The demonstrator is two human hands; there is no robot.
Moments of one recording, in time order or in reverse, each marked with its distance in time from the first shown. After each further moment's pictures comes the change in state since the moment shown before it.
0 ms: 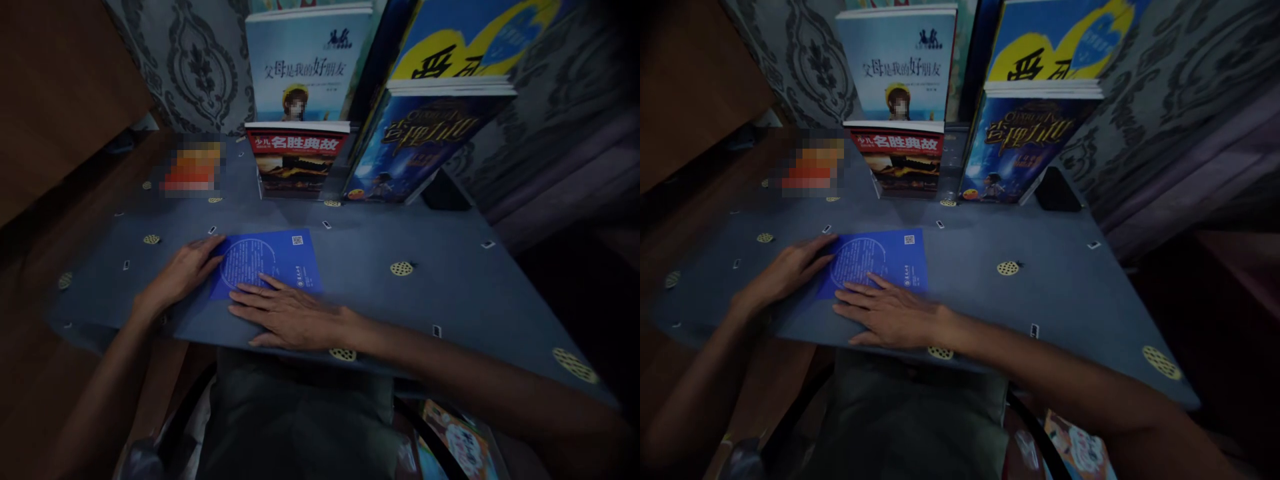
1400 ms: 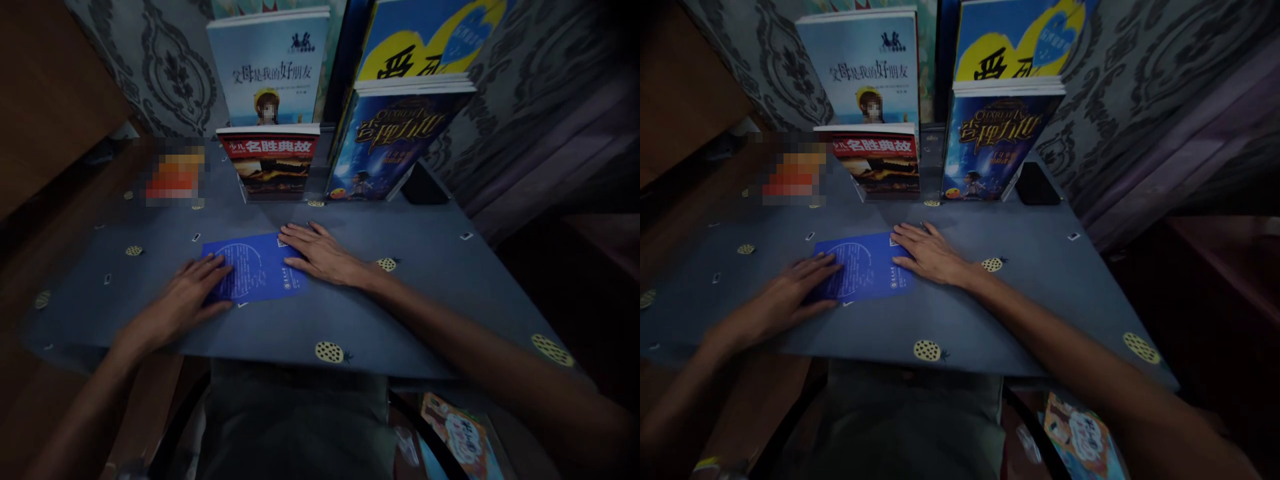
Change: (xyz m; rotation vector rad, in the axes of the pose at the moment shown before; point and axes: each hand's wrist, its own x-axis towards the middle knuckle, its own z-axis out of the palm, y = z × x) left_hand -0.017 0.030 0.011 0.176 -0.090 0.183; right_hand -0.048 0.099 -0.041 -0.238 0.248 0.388
